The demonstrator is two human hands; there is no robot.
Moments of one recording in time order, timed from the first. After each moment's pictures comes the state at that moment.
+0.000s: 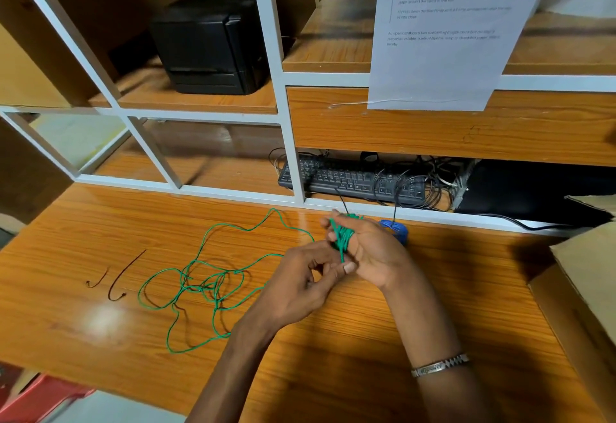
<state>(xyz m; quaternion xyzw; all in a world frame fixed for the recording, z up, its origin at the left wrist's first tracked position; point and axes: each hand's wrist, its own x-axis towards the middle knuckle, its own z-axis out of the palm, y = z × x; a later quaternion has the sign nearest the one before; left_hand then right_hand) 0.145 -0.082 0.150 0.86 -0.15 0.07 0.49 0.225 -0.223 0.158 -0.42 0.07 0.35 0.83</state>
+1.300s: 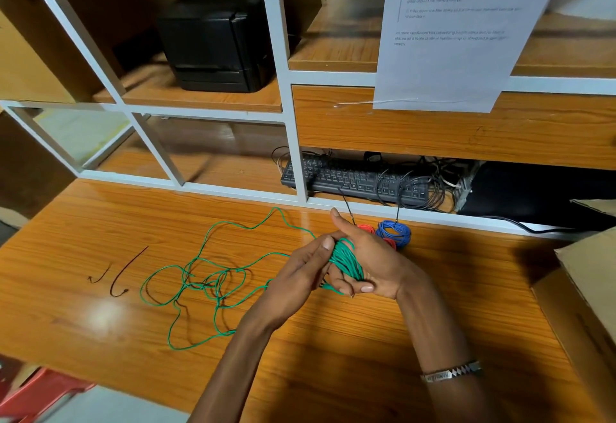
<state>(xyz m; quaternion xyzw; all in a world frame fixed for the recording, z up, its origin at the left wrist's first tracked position) 0.140 -0.082 0.153 0.72 -0.03 -0.10 0.68 0.209 -0.235 0.172 -0.54 -0.12 0.48 0.68</state>
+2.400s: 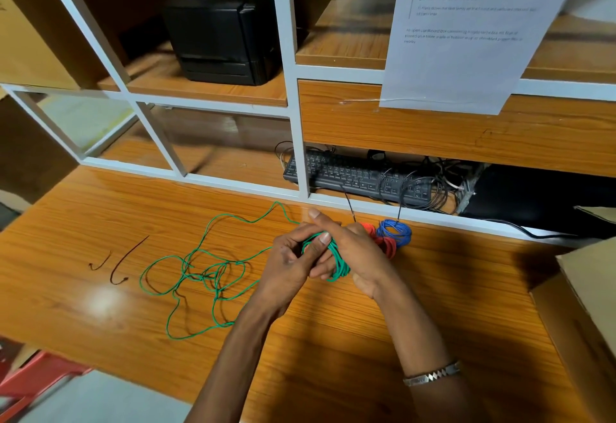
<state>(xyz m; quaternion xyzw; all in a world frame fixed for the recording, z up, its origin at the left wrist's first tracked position) 0.155 -0.074 0.133 0.67 0.00 0.05 0.74 0.202 -0.206 0.170 -0.67 -0.03 0.30 0.68</state>
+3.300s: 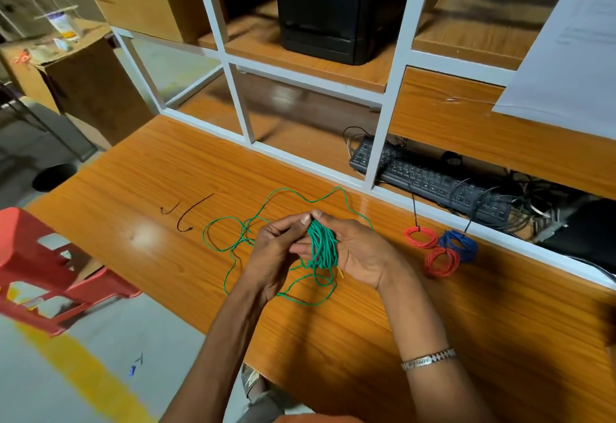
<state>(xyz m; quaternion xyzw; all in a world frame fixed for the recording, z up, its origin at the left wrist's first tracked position) 0.112 0.038 0.125 0.49 0.18 0.08 0.85 0.190 -0.093 0.160 -0.47 -0.05 0.51 0.72</state>
